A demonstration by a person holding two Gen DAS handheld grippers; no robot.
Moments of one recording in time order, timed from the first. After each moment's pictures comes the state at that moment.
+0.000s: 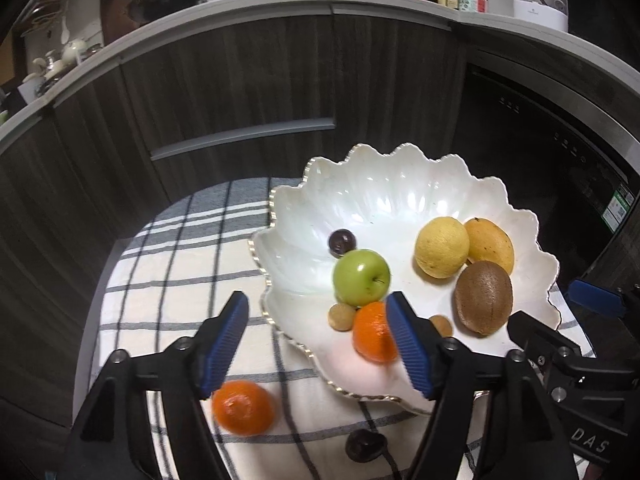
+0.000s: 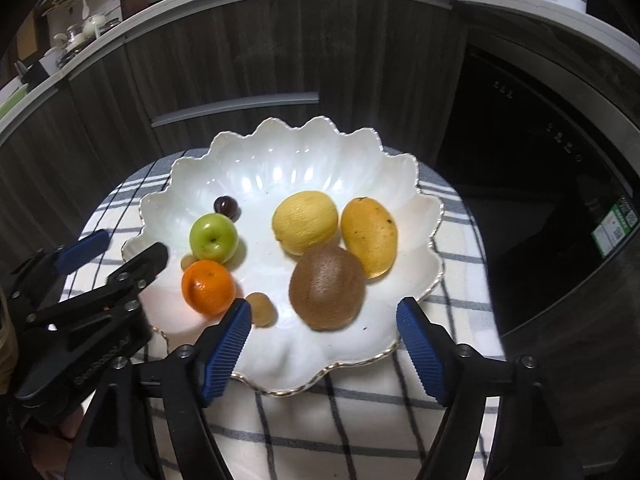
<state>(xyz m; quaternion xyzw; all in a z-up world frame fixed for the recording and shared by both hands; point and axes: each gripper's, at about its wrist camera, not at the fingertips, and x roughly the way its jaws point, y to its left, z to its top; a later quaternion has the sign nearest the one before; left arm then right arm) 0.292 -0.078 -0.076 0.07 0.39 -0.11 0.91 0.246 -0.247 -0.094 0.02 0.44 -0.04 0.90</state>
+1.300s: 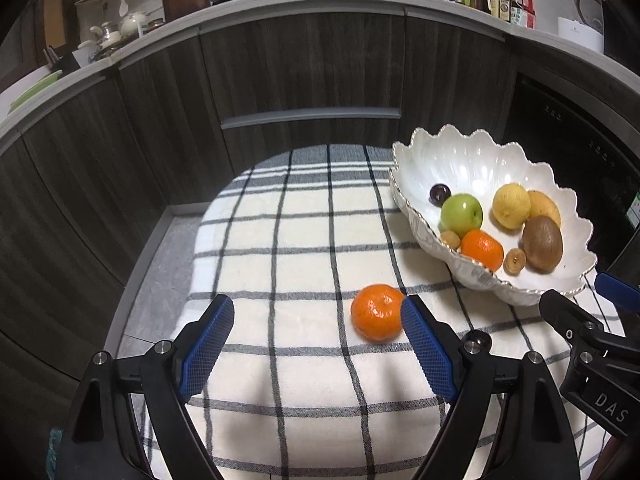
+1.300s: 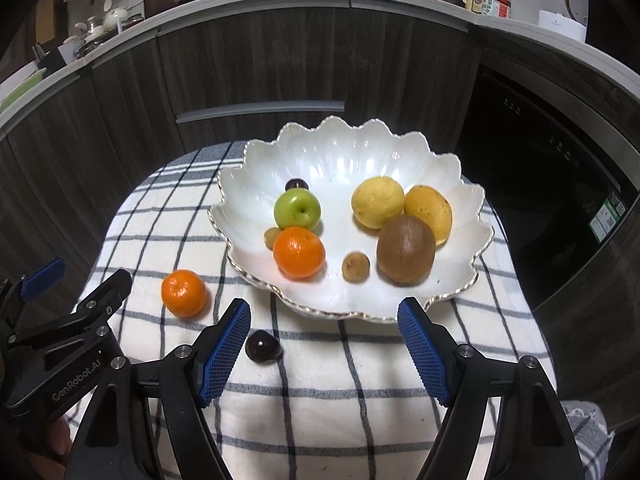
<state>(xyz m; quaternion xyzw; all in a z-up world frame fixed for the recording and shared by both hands) 0.234 0.027 -0.089 0.05 0.40 -0.04 0.91 0.198 -0.163 -0.093 0.00 0.42 -0.04 0.91</state>
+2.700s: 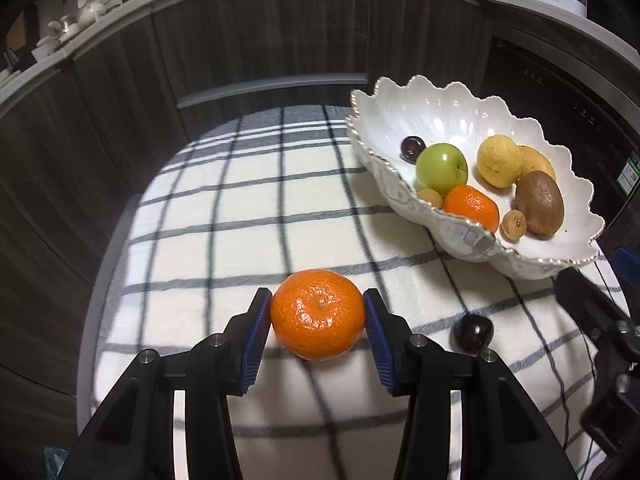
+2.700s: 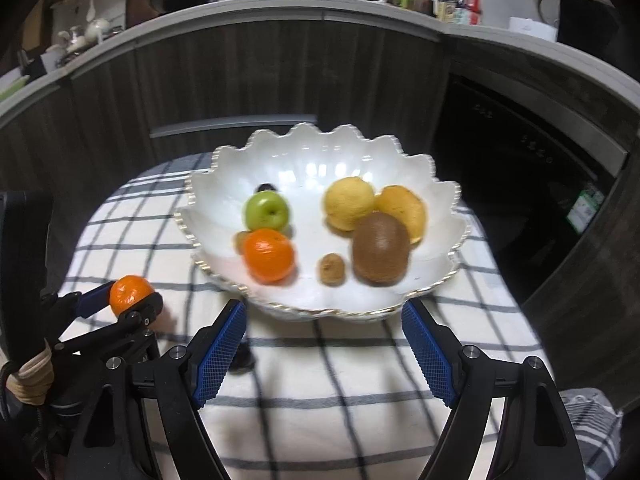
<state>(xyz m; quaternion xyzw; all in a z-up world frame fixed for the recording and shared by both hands) 0.252 0.005 -0.131 0.06 0.44 -0.09 0.89 0.189 -0.164 -0.108 0.00 0.39 -0.08 0.92</state>
